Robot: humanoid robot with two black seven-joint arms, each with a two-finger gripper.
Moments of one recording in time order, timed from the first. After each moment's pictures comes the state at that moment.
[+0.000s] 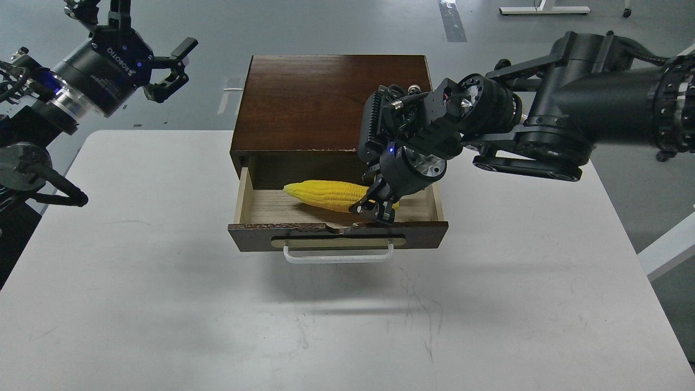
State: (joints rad) left arm -0.98 0.78 -0.34 -1.07 -0.06 -0.48 -0.49; right arm 1.81 -0.11 -0.73 1.12 -1.47 0.17 0.49
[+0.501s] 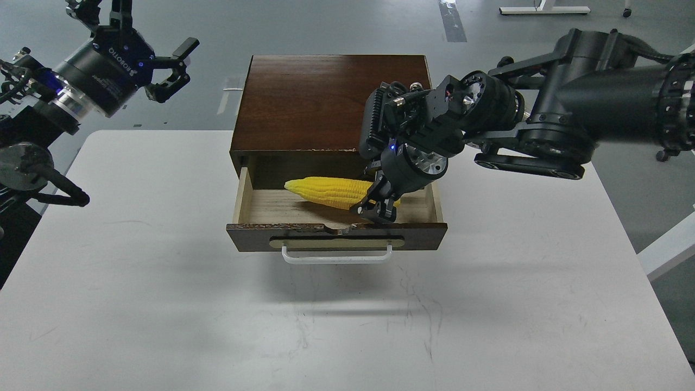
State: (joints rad) left arm -0.98 0.78 -0.35 -1.07 -0.06 -0.48 -0.49; right arm 1.82 -0.11 -0.72 1.12 -1.47 0.17 0.49
